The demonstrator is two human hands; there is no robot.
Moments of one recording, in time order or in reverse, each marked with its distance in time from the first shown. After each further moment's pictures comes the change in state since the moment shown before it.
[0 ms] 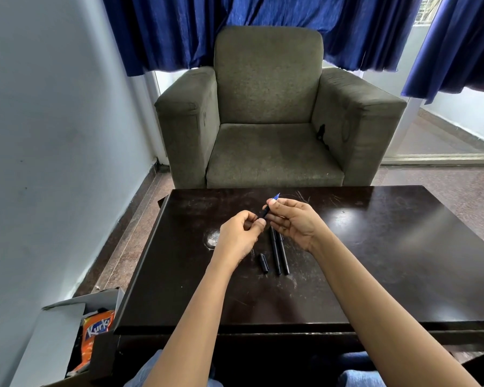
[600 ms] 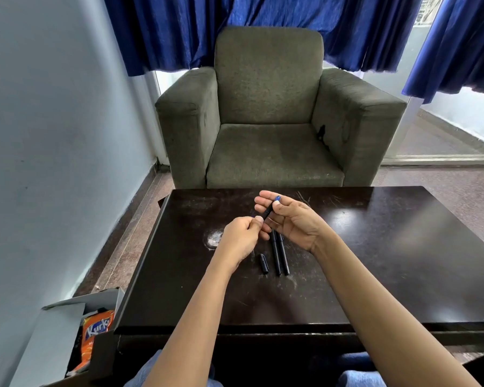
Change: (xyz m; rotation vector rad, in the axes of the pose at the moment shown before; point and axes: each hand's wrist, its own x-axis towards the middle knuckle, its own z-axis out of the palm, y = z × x) left_hand -0.003 0.006 0.001 -0.062 -0.090 -0.044; right_hand 0.001 -0.002 -0.002 0.159 -0.197 -0.029
